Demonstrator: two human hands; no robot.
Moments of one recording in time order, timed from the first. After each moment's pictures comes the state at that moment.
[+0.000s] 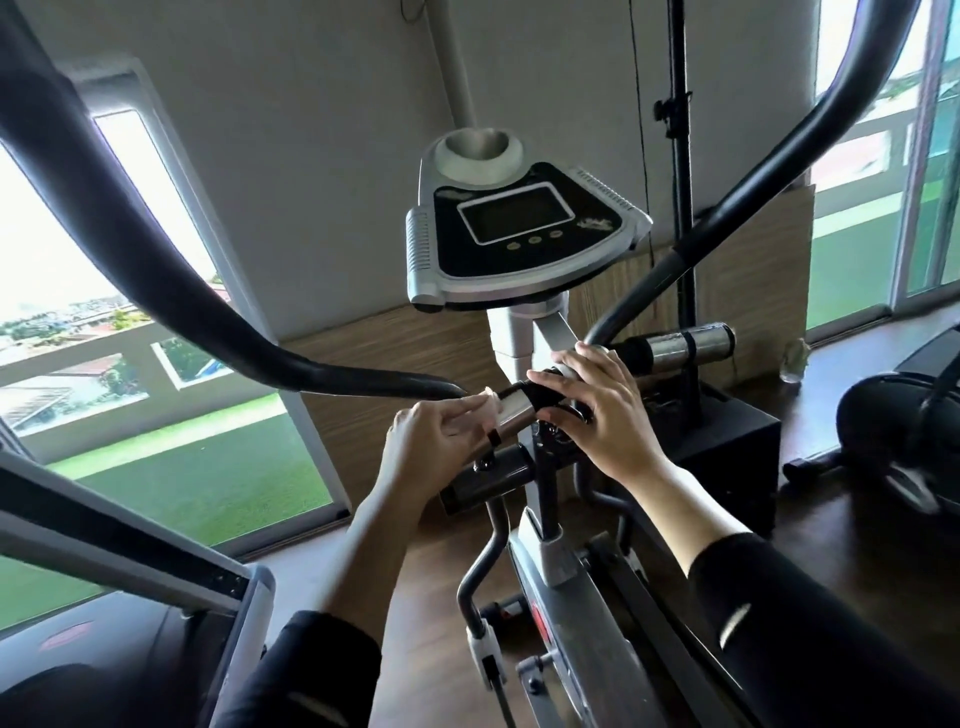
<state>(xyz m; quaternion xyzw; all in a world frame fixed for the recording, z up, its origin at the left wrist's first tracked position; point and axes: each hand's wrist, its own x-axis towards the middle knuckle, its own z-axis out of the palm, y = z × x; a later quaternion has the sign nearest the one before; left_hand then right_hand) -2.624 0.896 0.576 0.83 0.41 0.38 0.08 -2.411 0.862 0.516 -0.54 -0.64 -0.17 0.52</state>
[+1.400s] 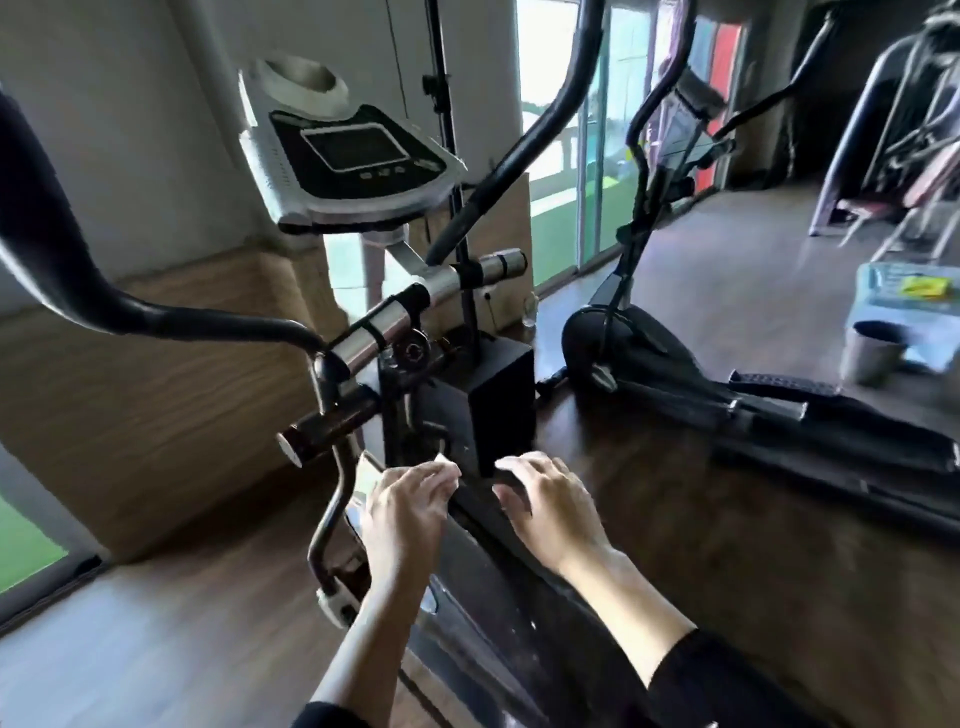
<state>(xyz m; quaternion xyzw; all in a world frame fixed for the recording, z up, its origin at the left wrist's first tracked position) -2.676 0.802 0.435 0.84 0.30 0.38 0.25 -2.565 0.671 0.424 -0.84 -0.43 -0.07 0.32</state>
